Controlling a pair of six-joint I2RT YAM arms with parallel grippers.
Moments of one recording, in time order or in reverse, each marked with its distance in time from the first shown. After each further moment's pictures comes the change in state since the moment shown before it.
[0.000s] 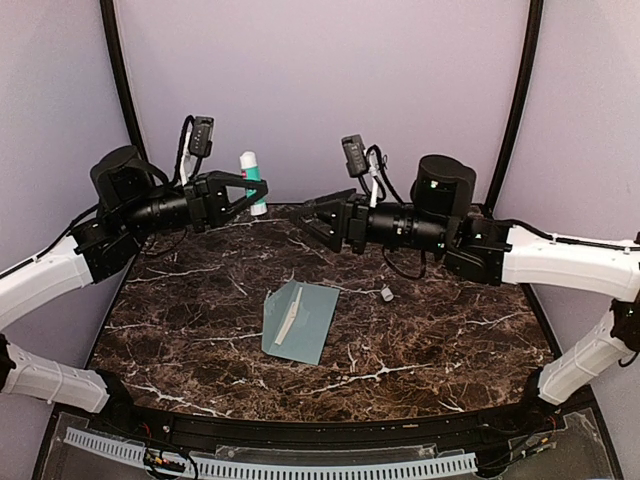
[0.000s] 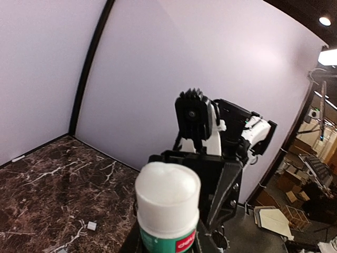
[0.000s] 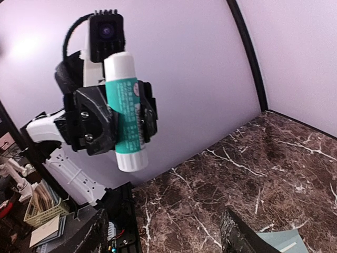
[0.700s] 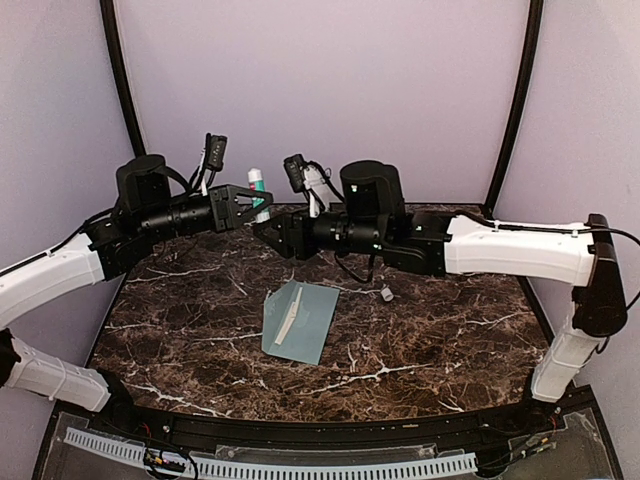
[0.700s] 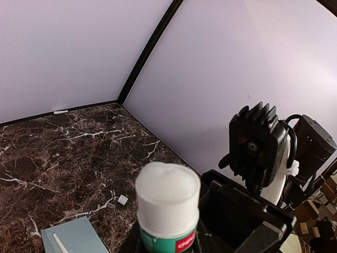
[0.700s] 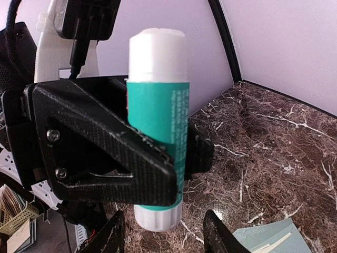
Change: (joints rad) left arm 0.015 0.056 -0.007 -0.150 -0.271 -0.060; right arm 0.072 0.283 0.267 -0.224 0.232 -0.022
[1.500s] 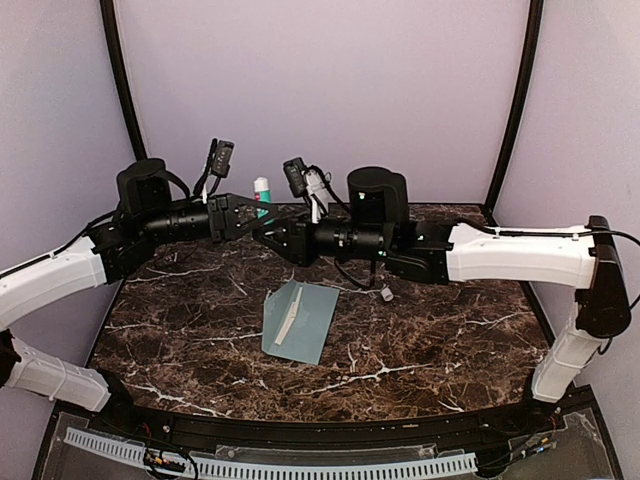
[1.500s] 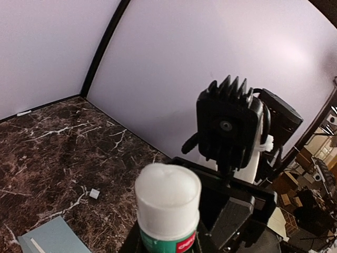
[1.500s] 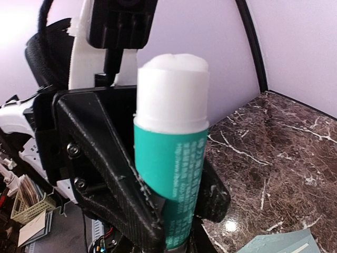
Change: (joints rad) left arm 0.011 0.001 -0.031 0.049 0.180 0.013; right arm 0.000 -0.011 -0.055 0.109 -0.071 -0.005
